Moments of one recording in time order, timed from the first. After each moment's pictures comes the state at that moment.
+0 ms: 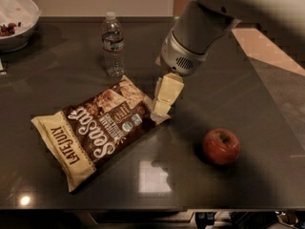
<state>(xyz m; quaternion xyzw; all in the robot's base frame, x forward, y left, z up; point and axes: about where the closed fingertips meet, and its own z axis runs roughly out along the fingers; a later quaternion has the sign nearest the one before) 0.516 -0.019 0.898 -0.67 0.71 0.11 0.19</state>
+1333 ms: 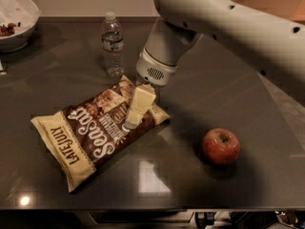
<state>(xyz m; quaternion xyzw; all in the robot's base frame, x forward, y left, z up) 0.506 0.037 0.858 -0.64 0.73 0.18 0.12</state>
